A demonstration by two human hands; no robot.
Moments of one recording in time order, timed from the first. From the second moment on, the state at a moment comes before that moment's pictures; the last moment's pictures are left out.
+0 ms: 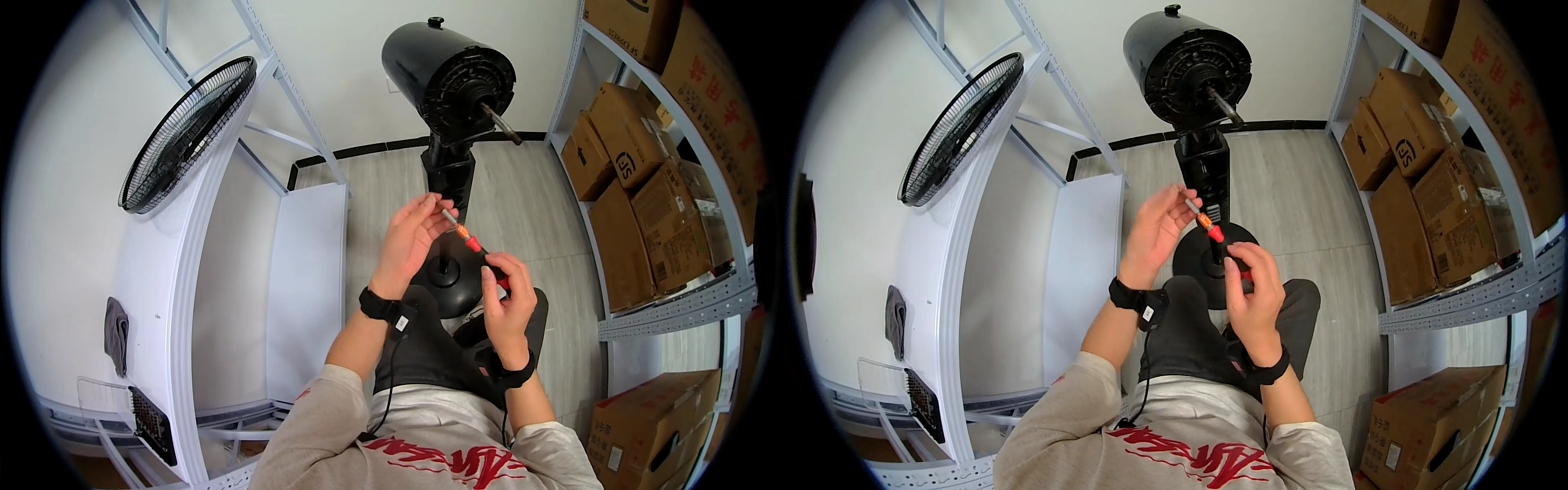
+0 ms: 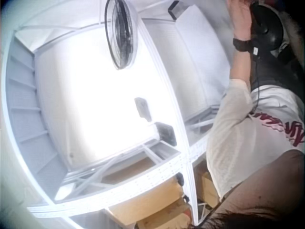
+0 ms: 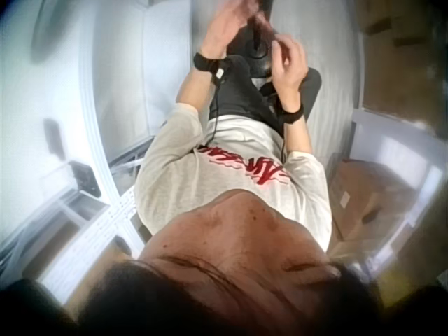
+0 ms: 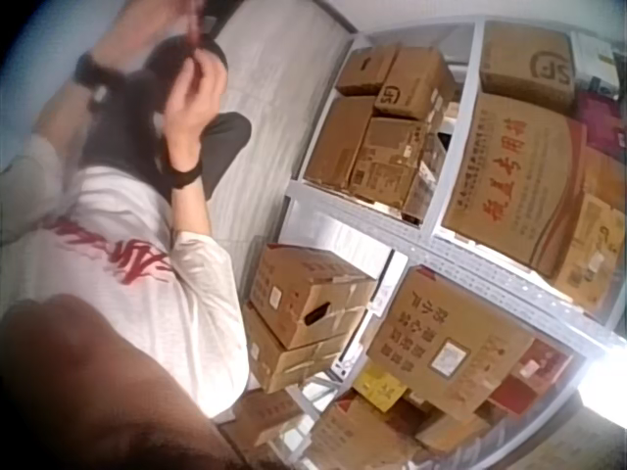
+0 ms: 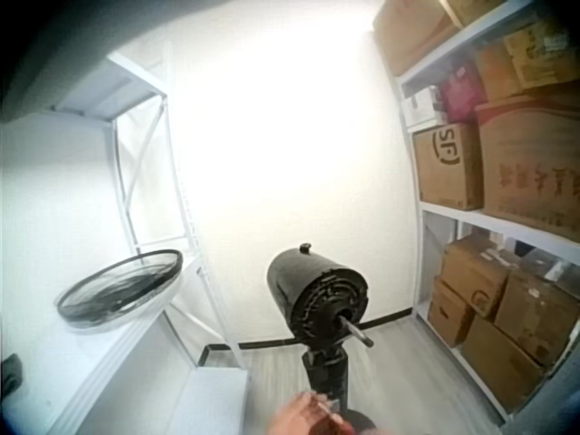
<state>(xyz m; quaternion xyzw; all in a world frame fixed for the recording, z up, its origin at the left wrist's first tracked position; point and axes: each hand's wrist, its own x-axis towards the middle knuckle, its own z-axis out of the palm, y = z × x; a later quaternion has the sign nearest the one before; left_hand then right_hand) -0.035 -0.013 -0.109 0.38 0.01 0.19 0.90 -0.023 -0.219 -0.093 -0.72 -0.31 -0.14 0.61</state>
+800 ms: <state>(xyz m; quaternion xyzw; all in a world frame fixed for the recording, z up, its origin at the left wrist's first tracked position) 0.017 0.038 0.053 0.85 -0.09 0.47 0.23 0.007 -0.205 0.021 -0.67 -0.40 -0.38 0.49</state>
